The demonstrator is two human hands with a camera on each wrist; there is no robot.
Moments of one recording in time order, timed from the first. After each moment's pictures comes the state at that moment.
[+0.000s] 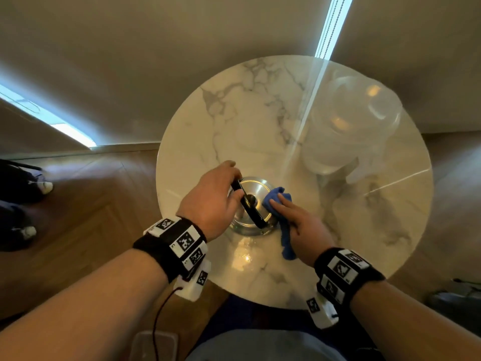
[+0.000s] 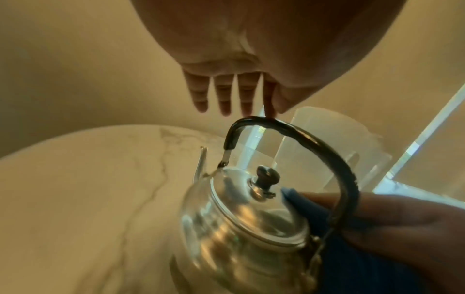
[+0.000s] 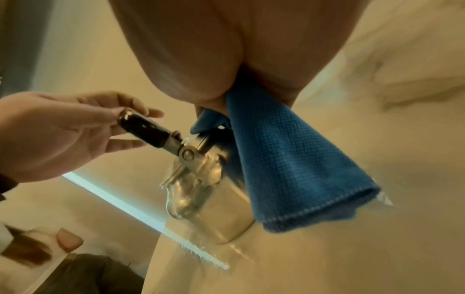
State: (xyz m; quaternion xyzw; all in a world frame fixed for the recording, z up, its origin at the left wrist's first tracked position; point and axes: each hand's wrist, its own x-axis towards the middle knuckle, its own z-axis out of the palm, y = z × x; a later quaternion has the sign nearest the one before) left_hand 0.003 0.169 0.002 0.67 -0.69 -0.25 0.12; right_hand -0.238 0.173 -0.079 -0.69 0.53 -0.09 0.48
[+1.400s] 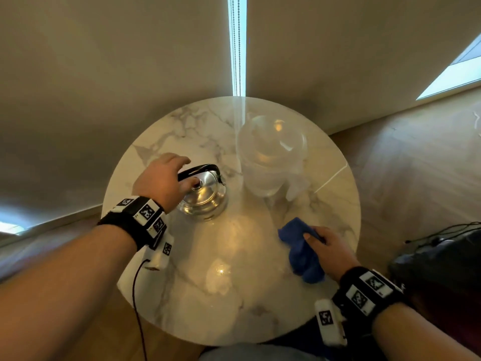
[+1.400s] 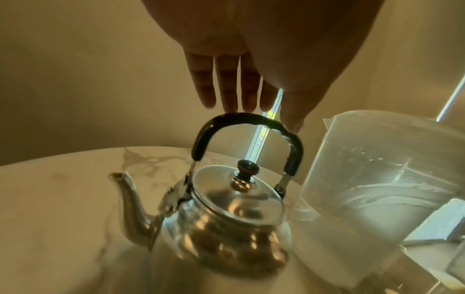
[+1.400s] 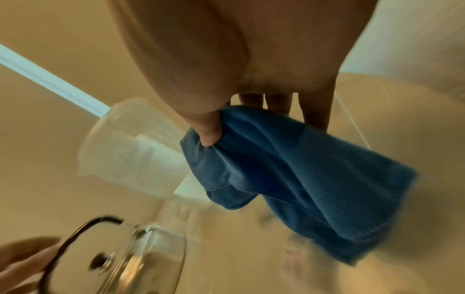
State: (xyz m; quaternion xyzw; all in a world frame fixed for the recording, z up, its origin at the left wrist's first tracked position) left_hand 0.006 0.014 0.015 0.63 -0.76 -0.12 0.05; right_hand -0.345 0.188 -0.067 -0.44 0.74 -0.21 0.45
